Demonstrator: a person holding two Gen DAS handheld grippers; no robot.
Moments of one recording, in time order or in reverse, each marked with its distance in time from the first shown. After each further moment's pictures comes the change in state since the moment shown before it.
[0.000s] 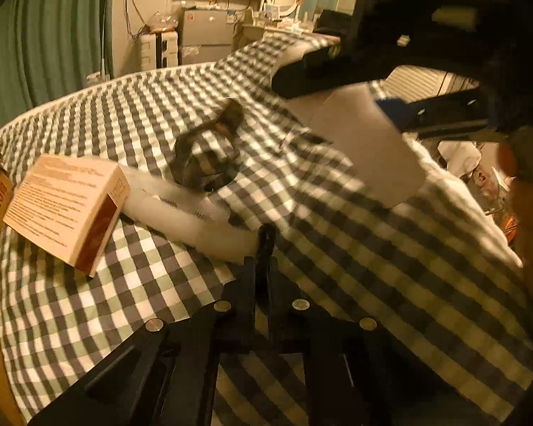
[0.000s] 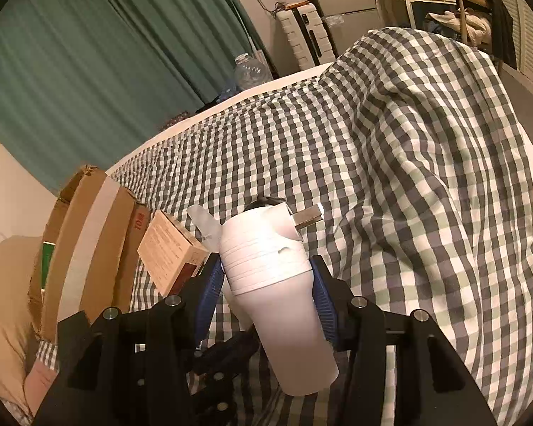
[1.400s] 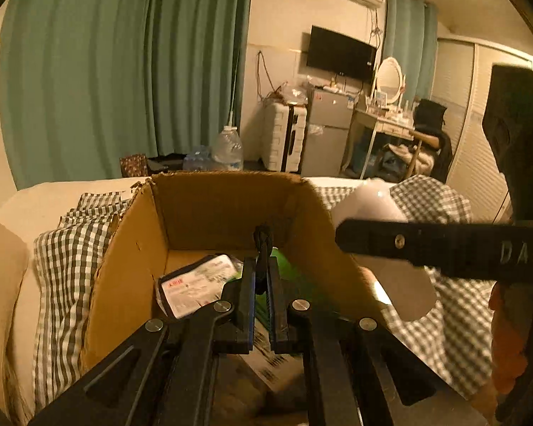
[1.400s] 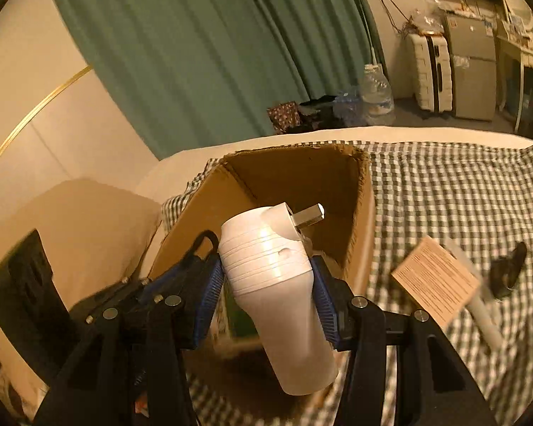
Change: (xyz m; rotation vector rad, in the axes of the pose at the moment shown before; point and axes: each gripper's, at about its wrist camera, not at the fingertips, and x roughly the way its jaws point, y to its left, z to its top) left arm -0.250 0.238 -0.003 -0.223 -0.271 0.332; right arm 0.043 0.309 -0.014 -0.280 0.012 0.224
